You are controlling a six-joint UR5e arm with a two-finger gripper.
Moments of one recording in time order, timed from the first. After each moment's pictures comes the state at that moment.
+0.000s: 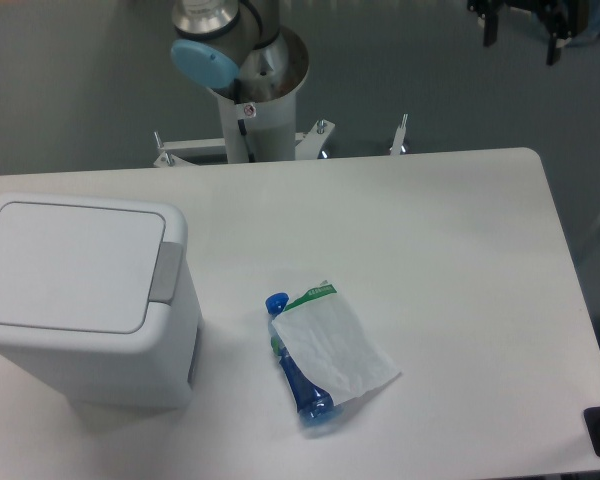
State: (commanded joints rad) arm 3.15 -1.43 -1.65 -1.36 1.36 1.93
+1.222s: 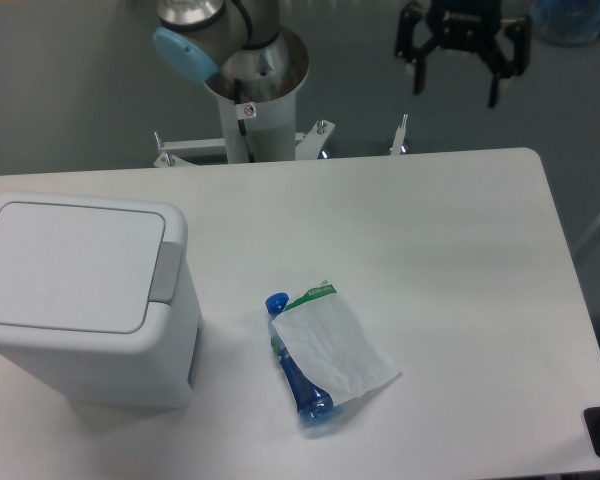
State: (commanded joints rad) arm 2.84 -1.44 -1.63 -1.31 1.22 1.13
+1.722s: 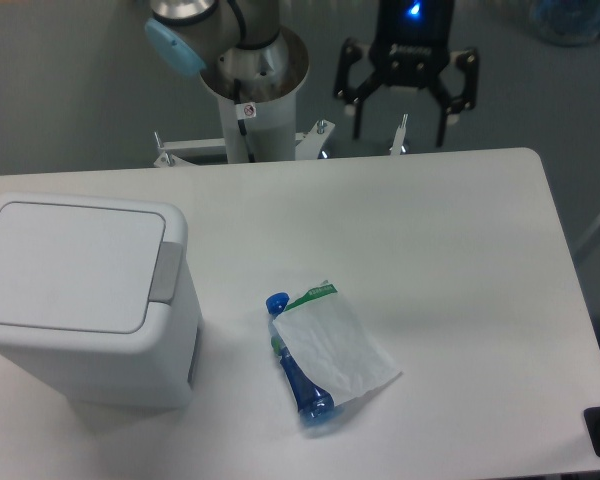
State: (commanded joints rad) arm 2.64 -1.51 -1.64 -1.10 1.16 0.58
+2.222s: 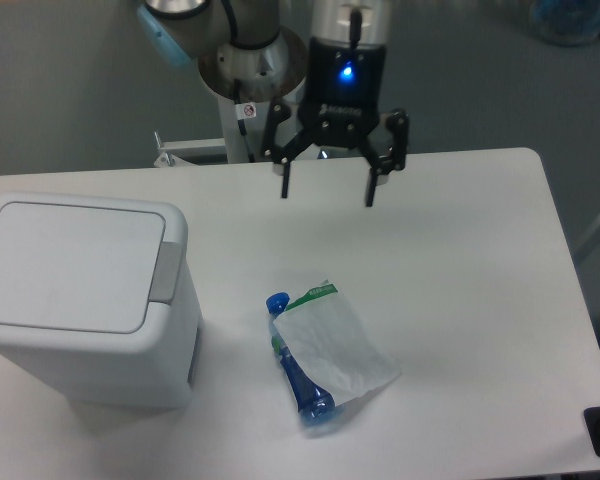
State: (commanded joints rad) arm 2.50 -1.59 -1.63 -0.96 1.16 0.42
